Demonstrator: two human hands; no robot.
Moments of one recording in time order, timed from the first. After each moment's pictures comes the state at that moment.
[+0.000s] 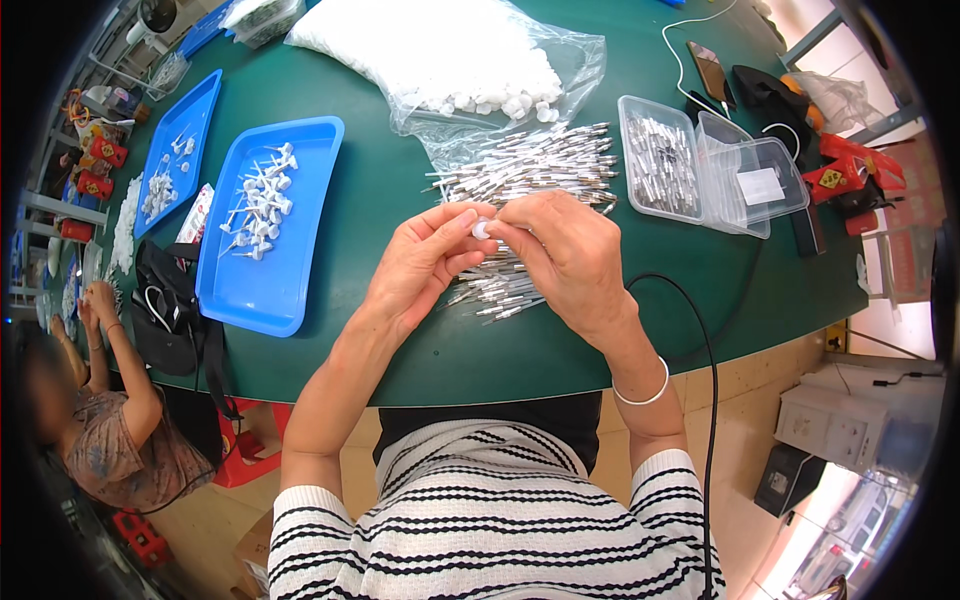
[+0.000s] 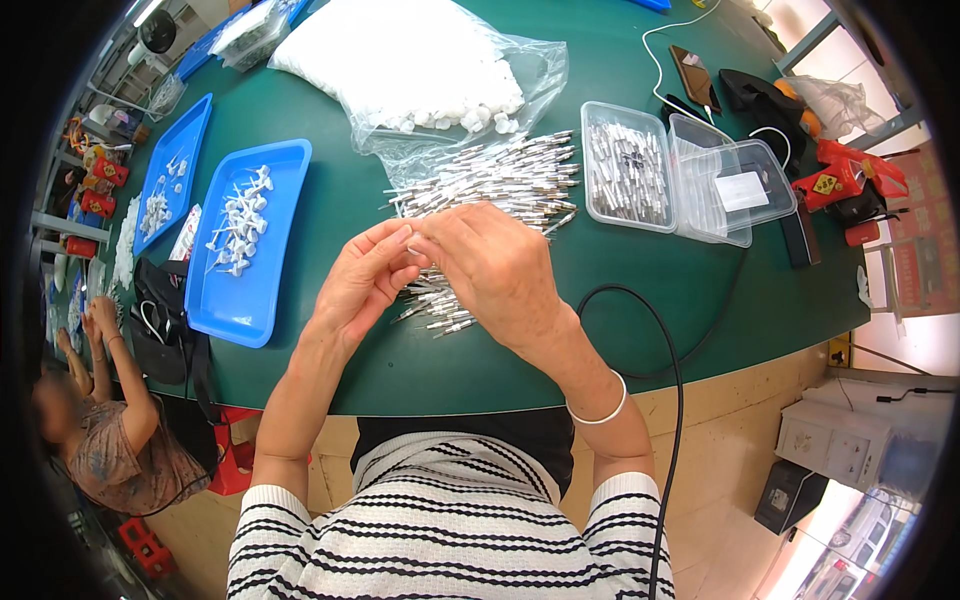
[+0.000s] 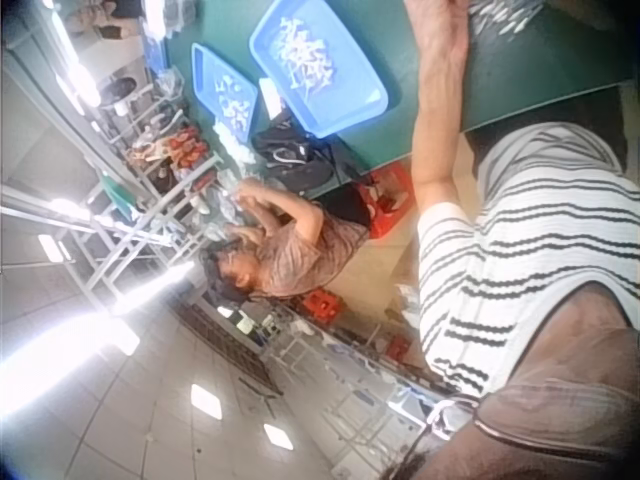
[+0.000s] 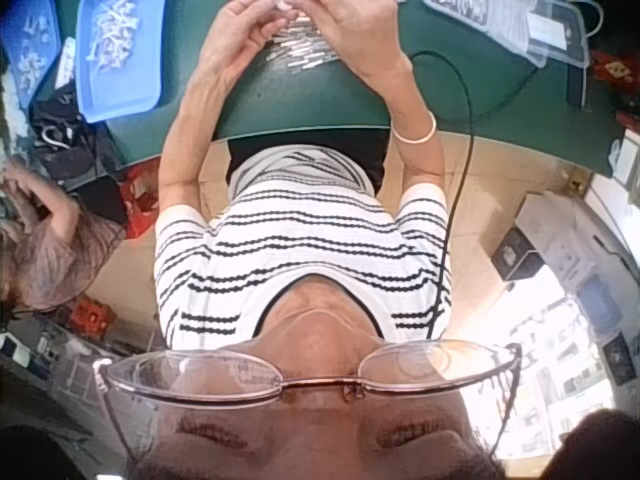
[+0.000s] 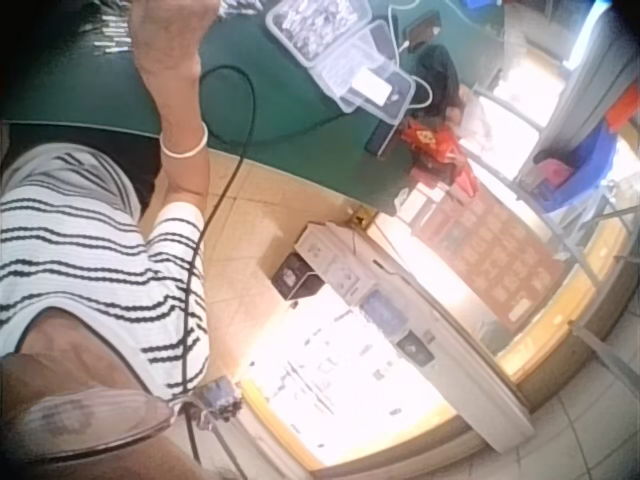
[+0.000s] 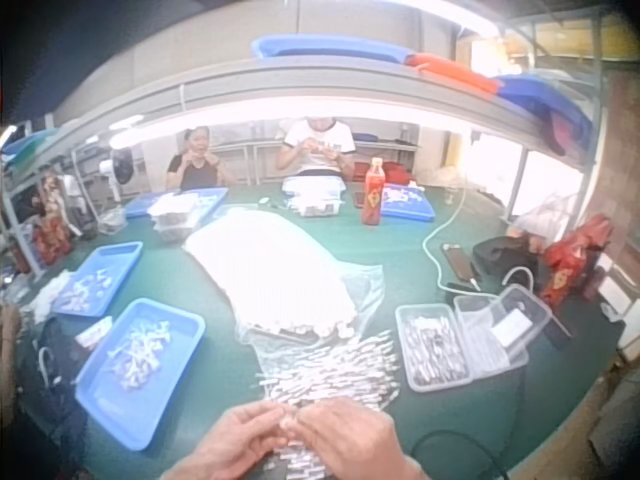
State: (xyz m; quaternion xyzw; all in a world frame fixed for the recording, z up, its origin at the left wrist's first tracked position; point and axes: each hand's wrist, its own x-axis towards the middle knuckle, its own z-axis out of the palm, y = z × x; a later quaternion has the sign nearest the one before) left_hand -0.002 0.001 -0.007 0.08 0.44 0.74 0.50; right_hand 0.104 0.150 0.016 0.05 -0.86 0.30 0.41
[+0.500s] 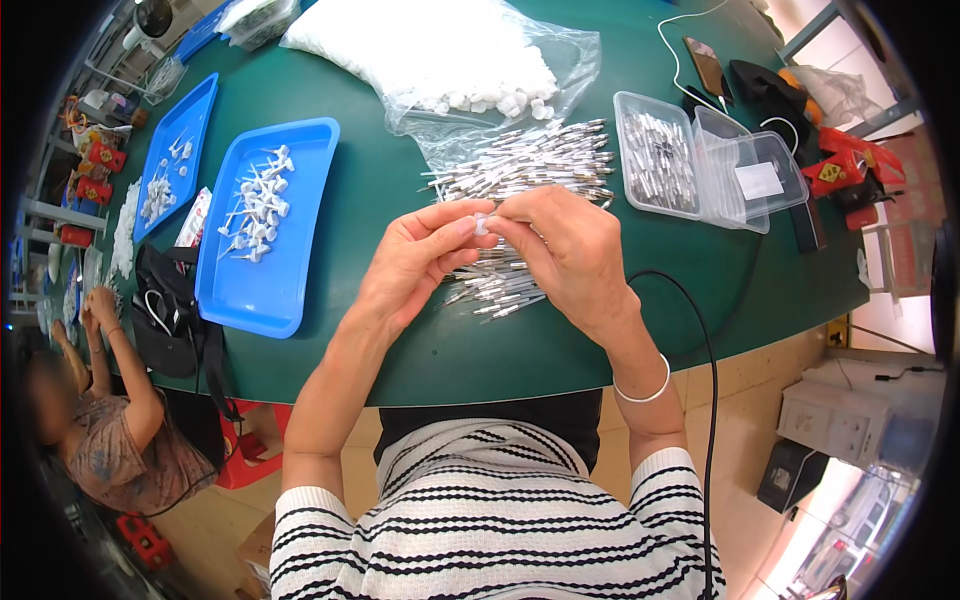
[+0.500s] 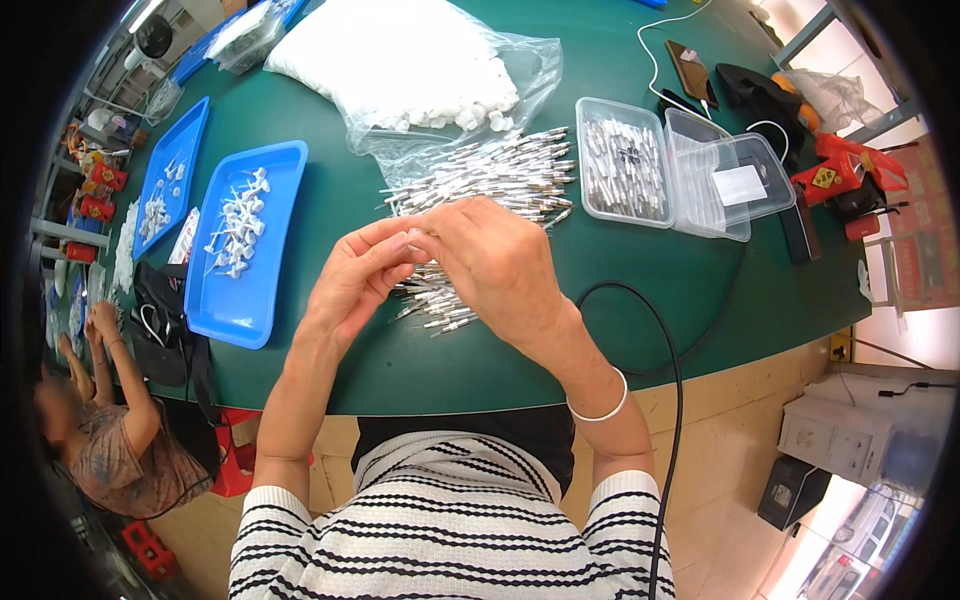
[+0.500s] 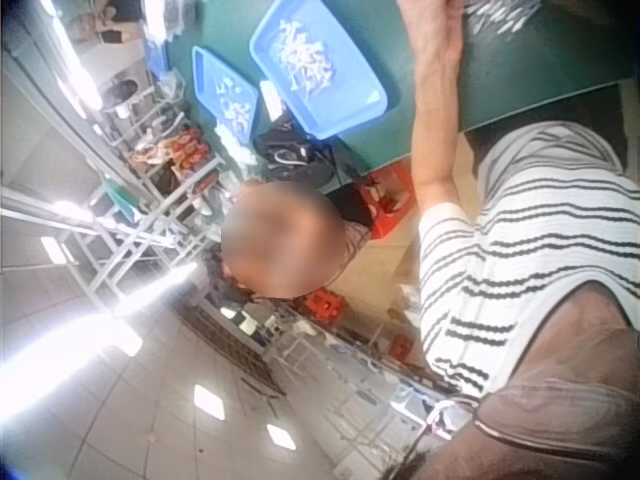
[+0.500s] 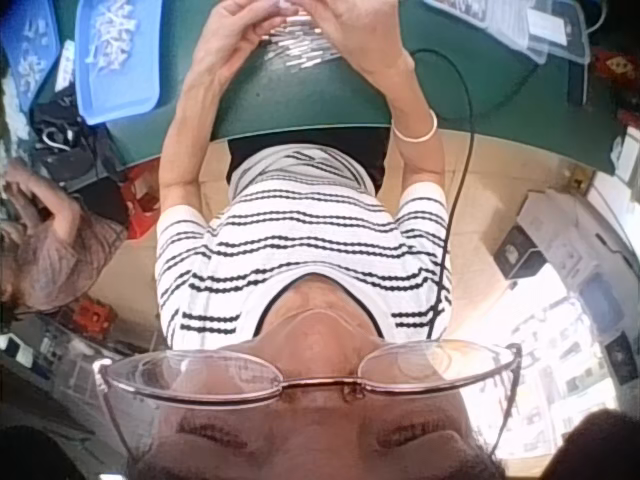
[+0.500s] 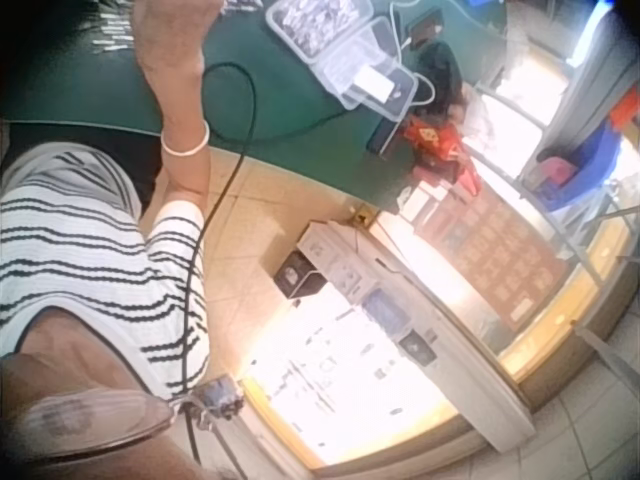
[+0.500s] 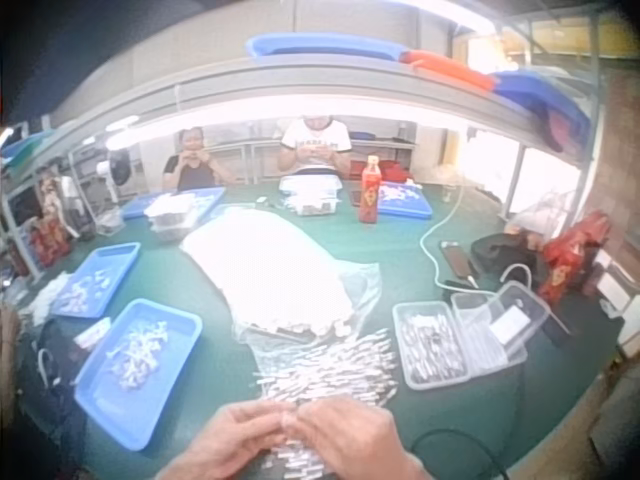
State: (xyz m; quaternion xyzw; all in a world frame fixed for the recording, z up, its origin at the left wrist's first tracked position) left_hand -0.003 0.001 0.000 0.12 0.46 0.73 0.49; right_hand 0.107 0.153 0.019 0.04 -0.87 0.31 0.39
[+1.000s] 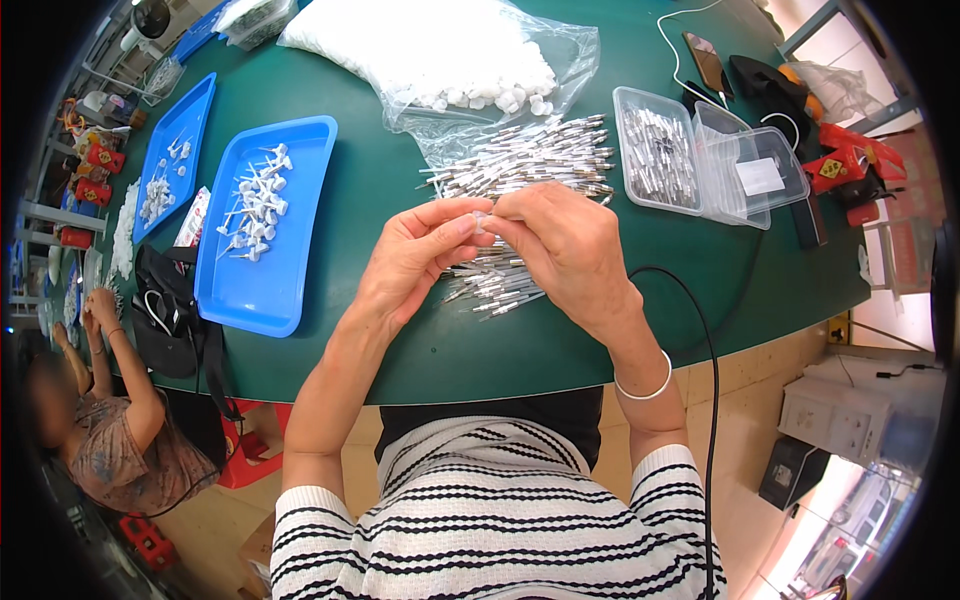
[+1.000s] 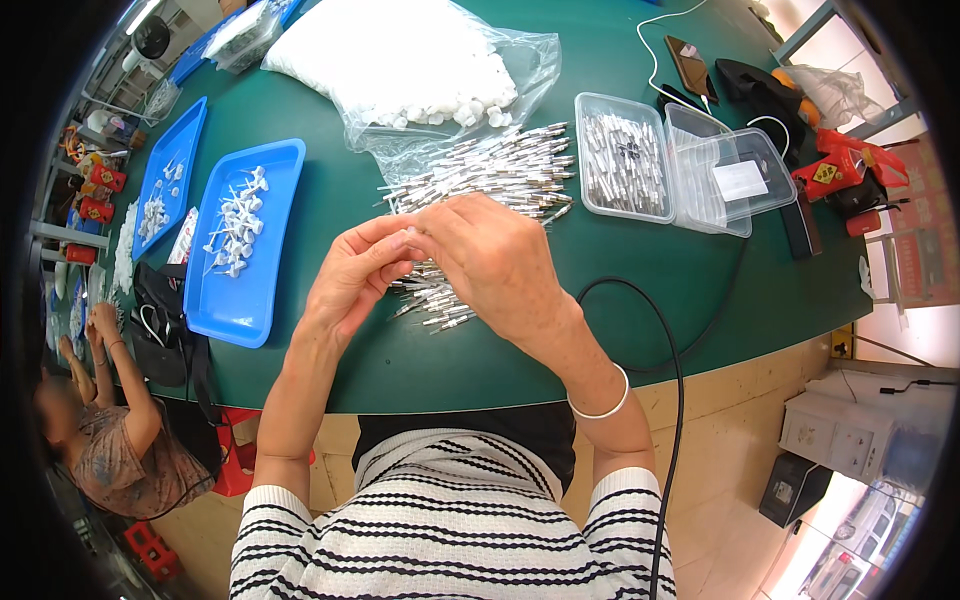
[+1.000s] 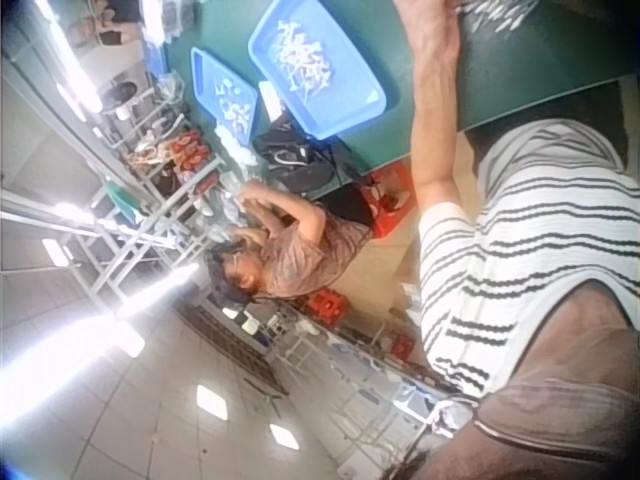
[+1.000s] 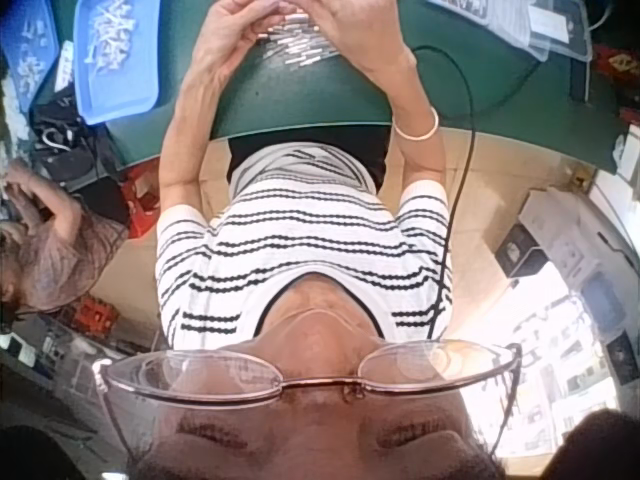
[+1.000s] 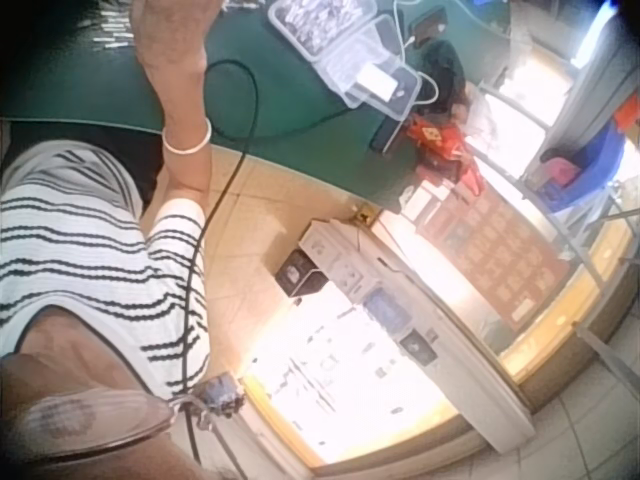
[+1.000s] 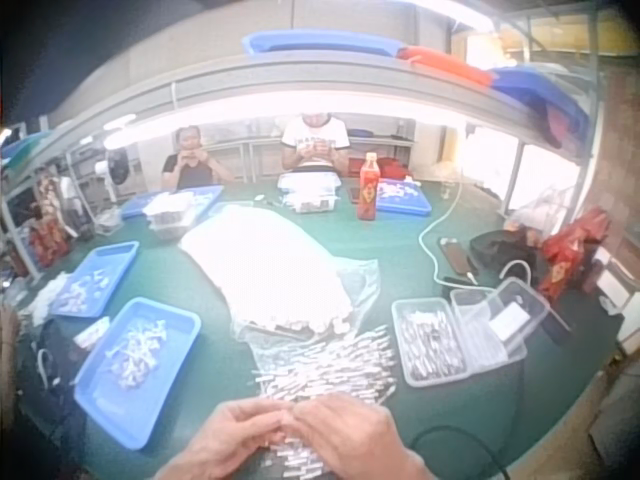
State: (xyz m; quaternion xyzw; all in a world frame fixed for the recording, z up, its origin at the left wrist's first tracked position) left_hand -0.003 0.002 -0.001 0.12 0.48 0.72 0.48; right_hand 0.108 0.152 0.021 0.03 -0.88 0.30 0.37
